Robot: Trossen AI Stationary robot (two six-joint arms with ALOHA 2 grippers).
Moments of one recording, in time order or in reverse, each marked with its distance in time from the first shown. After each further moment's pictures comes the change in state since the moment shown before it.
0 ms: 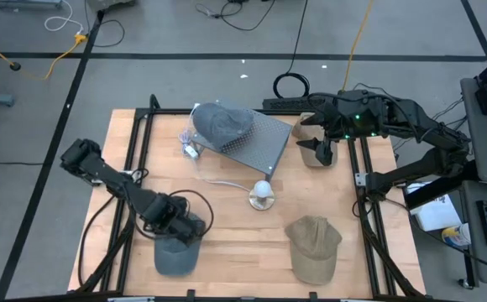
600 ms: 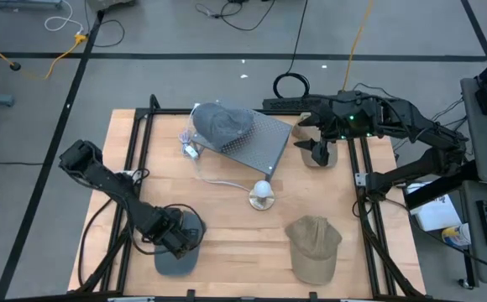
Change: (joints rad) left arm -0.120 0.000 -0.289 0.329 -0.014 -0.175; right arm 0.000 0.023 0.000 -0.001 0.002 0.000
